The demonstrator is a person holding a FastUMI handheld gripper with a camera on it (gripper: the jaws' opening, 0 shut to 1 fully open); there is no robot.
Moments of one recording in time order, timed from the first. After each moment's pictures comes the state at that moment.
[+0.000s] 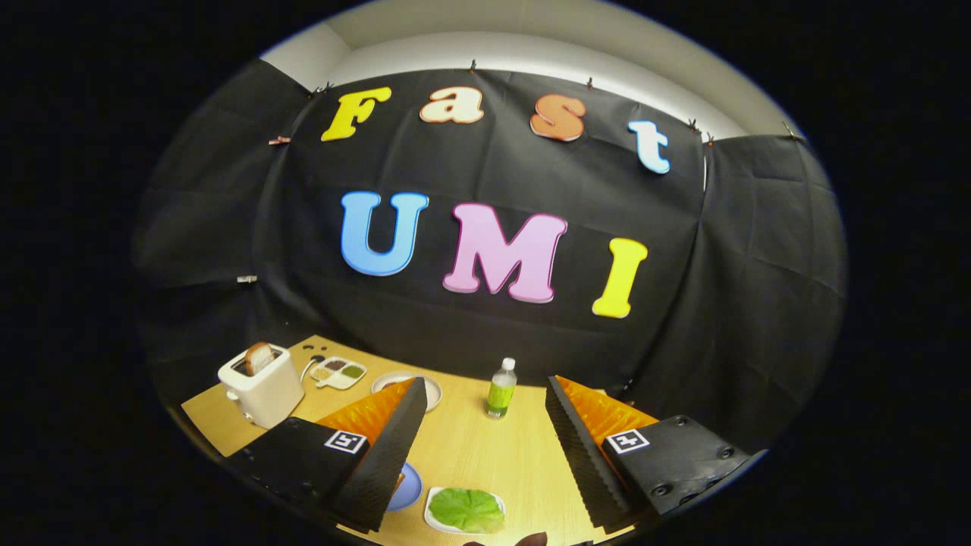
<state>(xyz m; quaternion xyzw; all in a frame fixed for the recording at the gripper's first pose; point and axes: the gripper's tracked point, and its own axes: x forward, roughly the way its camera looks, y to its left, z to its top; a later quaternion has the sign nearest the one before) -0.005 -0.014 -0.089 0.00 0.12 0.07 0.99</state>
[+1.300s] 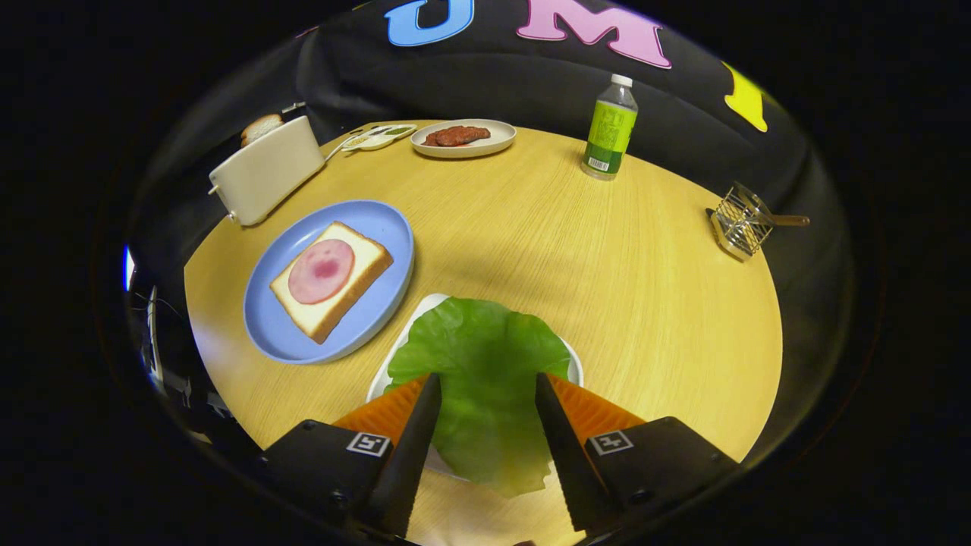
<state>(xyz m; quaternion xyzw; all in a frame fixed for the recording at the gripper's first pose) -0.029 0.021 -0.451 -0.03 0.46 0.25 0.85</state>
